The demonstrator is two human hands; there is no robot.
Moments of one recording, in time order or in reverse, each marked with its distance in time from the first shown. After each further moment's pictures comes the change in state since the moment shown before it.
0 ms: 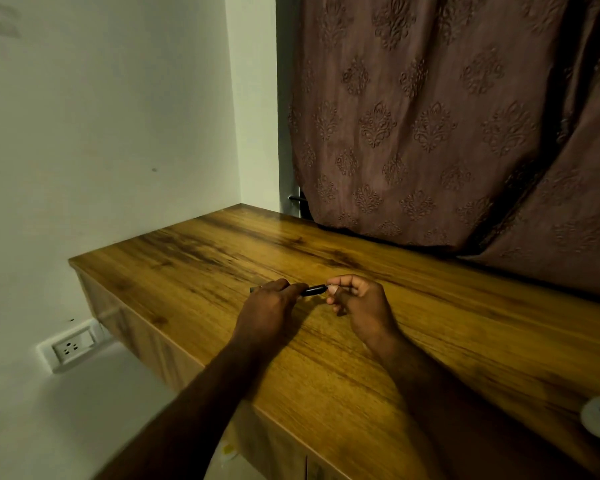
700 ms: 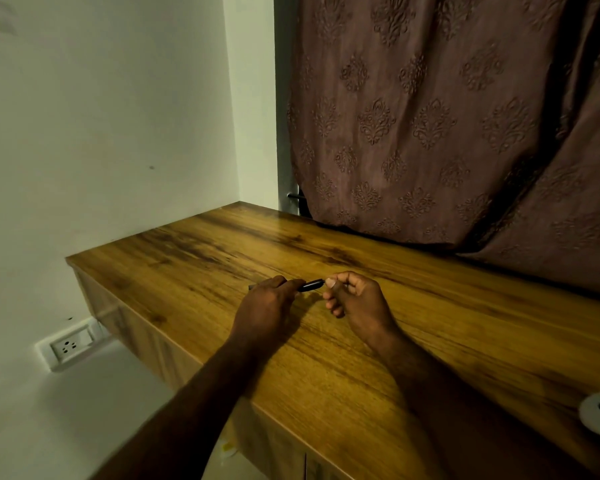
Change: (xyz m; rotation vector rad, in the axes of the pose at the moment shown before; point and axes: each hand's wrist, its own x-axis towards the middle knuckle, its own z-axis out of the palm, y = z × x) left_hand -0.002 0.002 -0.004 -0.052 -0.015 -0.060; right_hand -0.002 0.001 0.000 0.025 -0.070 -0.023
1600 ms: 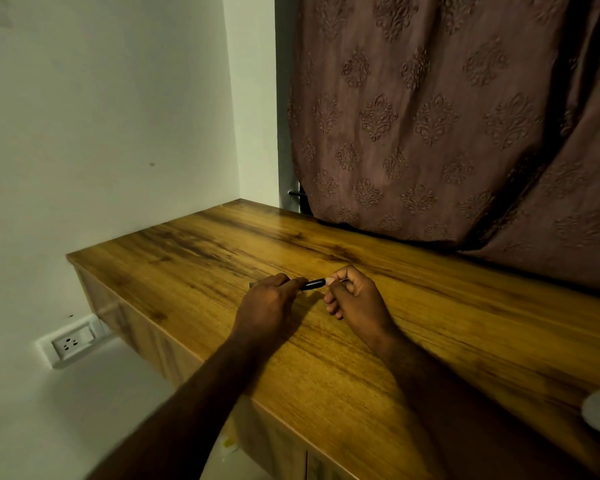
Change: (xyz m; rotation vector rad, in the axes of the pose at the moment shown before) left_hand 0.001 0.002 0.000 0.063 -0.019 0.005; right_hand 0.001 0.007 0.001 -0.159 -0.020 -0.099
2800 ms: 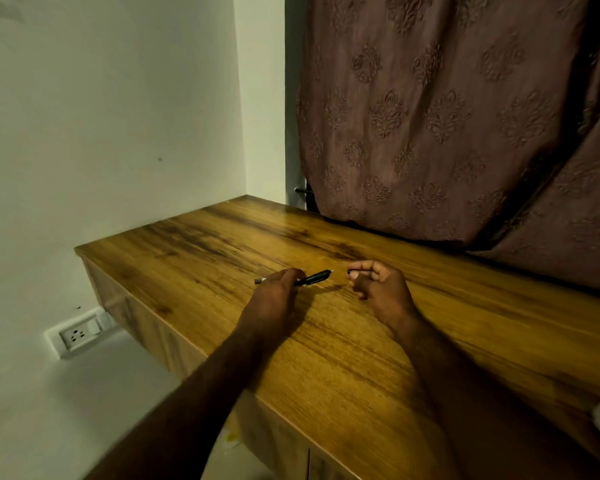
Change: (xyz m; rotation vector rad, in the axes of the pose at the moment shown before) left_hand 0.000 -0.006 0.008 -0.197 0.037 -0.120; right_hand 0.025 0.009 -0.029 0.066 0.075 0.099
